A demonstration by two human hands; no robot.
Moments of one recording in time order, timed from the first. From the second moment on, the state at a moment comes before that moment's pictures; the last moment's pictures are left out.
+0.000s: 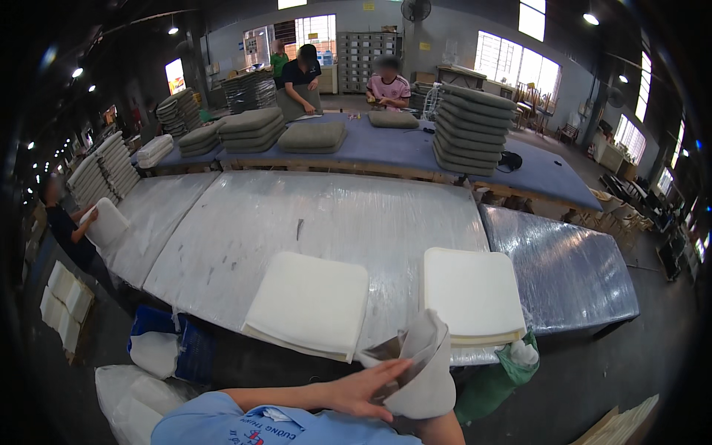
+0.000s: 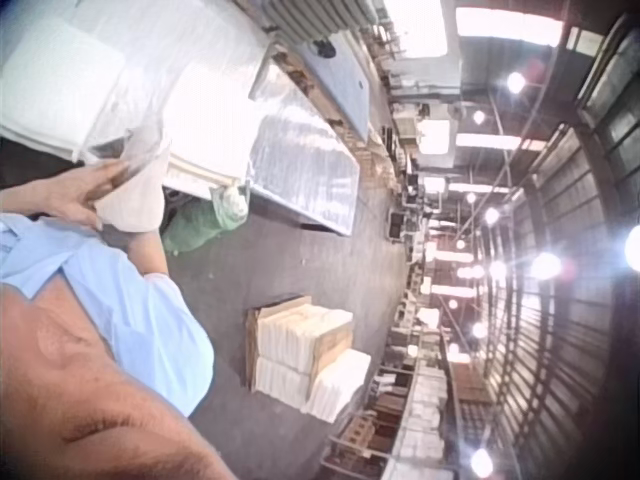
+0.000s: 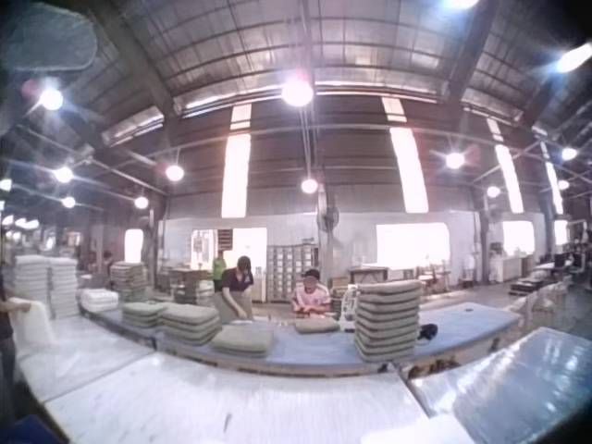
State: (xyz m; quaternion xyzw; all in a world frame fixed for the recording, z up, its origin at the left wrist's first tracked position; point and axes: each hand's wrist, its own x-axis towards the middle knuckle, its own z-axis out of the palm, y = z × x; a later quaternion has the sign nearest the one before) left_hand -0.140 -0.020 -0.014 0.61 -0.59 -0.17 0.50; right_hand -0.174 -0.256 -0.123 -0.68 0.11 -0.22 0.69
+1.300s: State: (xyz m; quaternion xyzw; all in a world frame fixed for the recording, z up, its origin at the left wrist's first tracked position) left_hand -0.142 -0.027 -0.104 0.20 -0.08 -0.63 0.74; right_hand -0.218 -0.198 -0.019 -0.92 0.06 0.01 0.40
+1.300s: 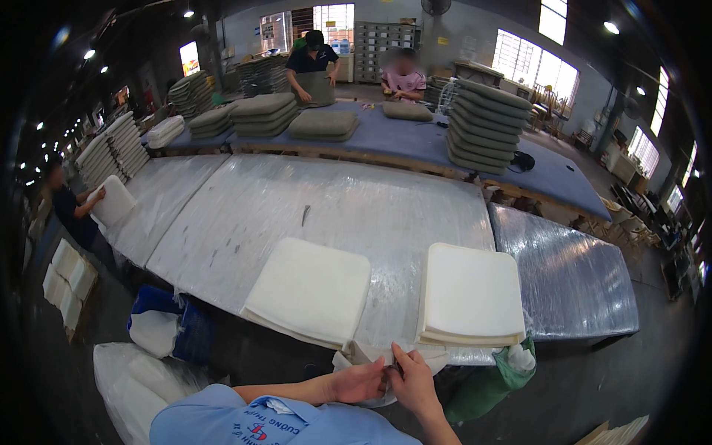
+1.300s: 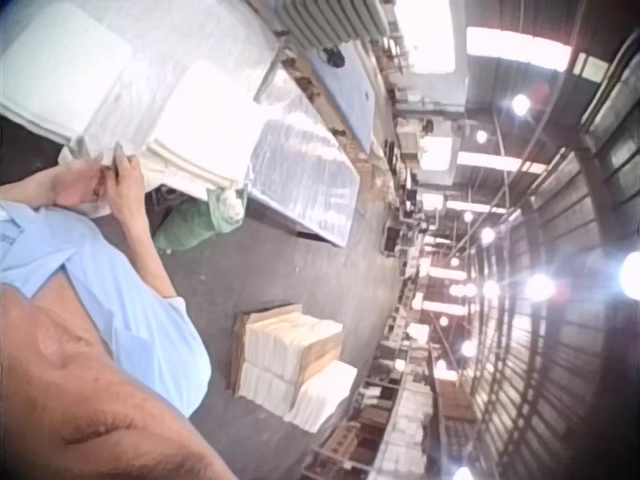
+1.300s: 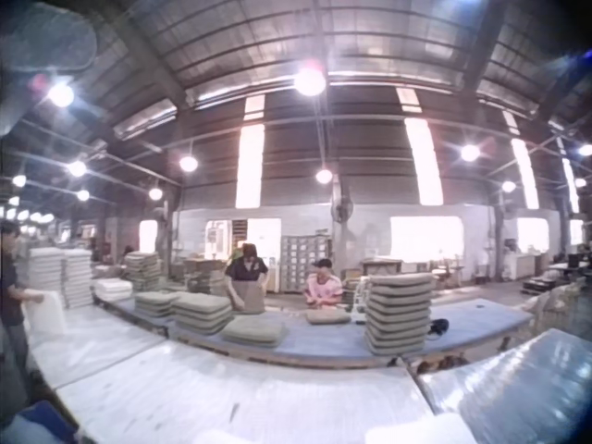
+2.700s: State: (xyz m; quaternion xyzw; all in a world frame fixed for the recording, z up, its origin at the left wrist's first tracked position) left_hand -0.337 0.350 -0.017 0.92 -0.09 -0.04 0.37; right_hand -0.250 0.027 -0.001 -0.53 0.07 -0.04 0.85
